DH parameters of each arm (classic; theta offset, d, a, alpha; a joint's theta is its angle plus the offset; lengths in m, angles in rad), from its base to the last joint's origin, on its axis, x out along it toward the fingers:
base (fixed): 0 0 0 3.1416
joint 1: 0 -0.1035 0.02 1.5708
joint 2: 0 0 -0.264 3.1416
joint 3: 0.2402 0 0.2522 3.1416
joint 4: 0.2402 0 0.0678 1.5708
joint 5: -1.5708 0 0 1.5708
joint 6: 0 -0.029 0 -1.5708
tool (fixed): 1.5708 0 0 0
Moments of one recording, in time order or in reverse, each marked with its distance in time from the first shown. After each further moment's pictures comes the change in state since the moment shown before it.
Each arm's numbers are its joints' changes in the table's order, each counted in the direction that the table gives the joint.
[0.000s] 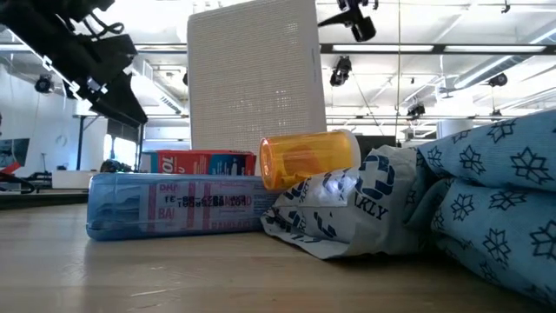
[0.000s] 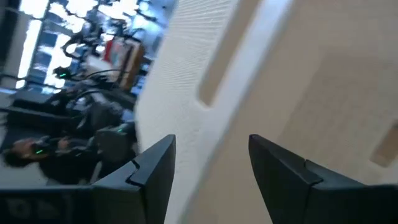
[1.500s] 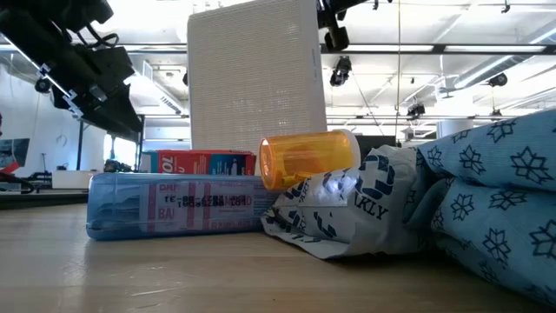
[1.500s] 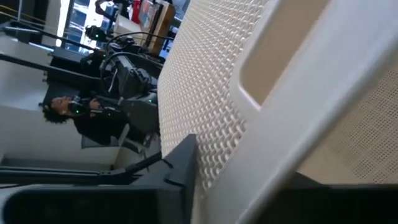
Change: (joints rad) left arm -0.015 -0.003 -0.035 0.032 0.022 0.177; right arm 0.010 0.120 0.015 -0.118 0.207 0.025
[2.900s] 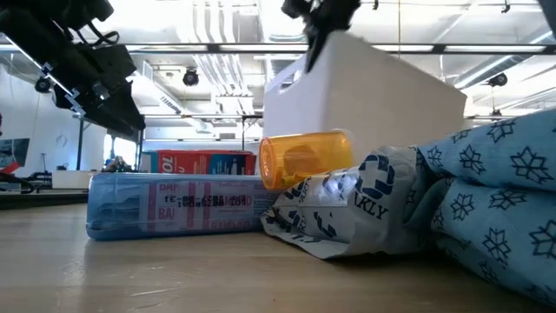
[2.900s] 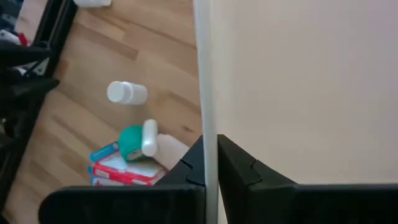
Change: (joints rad) left arm 0.000 0.000 0.000 -0.027 0.003 0.000; right arm -0.117 0.257 0.316 0.657 -0.475 0.080
